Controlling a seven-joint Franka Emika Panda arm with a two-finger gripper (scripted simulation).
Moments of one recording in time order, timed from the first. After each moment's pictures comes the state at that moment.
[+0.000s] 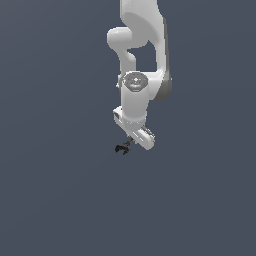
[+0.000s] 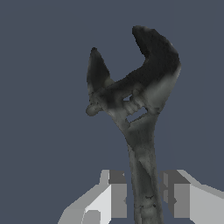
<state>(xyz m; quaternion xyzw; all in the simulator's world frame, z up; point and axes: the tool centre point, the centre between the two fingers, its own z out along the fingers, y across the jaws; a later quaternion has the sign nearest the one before) -0.021 0.021 0.123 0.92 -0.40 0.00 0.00</state>
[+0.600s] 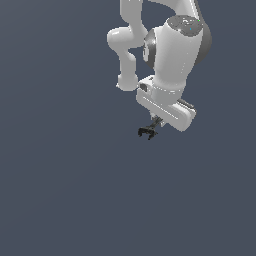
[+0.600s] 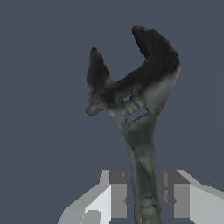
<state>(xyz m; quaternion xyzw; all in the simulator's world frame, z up) -0.015 0.110 0.249 0.92 -0.40 0.00 0.00</state>
